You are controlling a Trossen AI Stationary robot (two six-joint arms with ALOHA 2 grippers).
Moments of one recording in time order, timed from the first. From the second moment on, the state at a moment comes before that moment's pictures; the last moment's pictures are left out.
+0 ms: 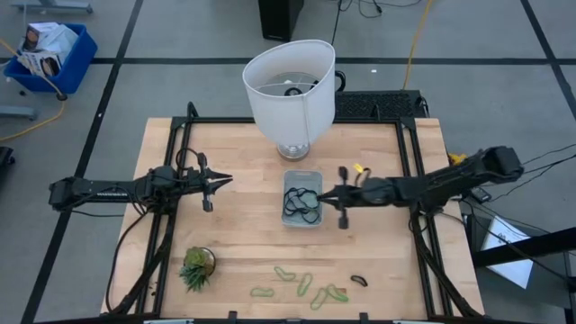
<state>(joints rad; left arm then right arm) 0.11 0.35 0.01 0.34 -0.06 0.19 0.14 1.24 0.54 0.37 0.20 -0.08</state>
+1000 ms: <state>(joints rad) 0.11 0.35 0.01 0.34 -0.06 0.19 0.01 1.53 0.67 0.21 0.10 0.07</state>
